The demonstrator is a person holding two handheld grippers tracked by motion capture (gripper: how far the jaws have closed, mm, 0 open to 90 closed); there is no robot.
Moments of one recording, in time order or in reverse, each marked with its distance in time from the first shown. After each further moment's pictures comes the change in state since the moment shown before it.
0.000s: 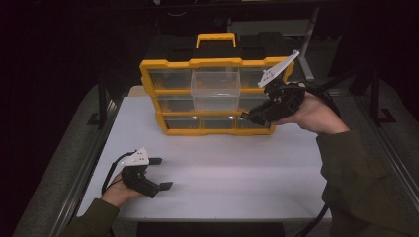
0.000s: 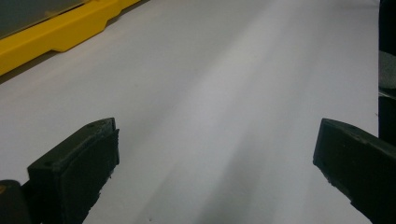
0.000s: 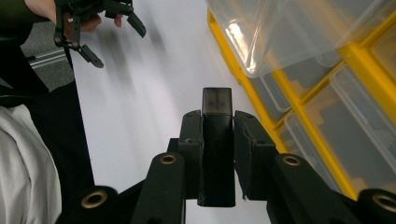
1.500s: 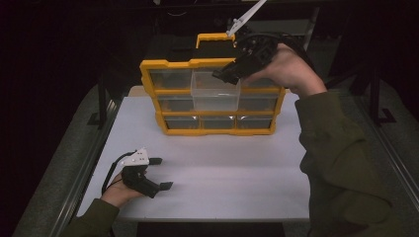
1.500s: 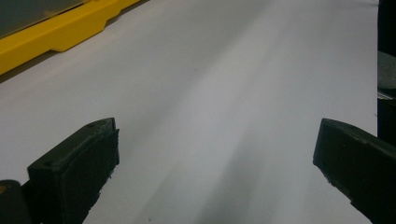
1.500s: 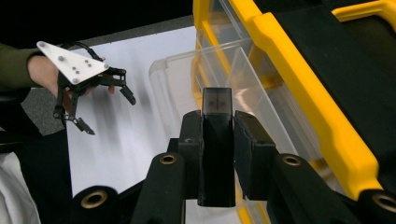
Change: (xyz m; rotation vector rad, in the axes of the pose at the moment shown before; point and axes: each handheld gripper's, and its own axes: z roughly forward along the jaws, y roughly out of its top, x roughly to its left) left arm 0.000 0.000 0.000 0.002 -0.005 -0.003; right arm -0.013 0.108 -0.016 -0.071 -0.033 -0.067
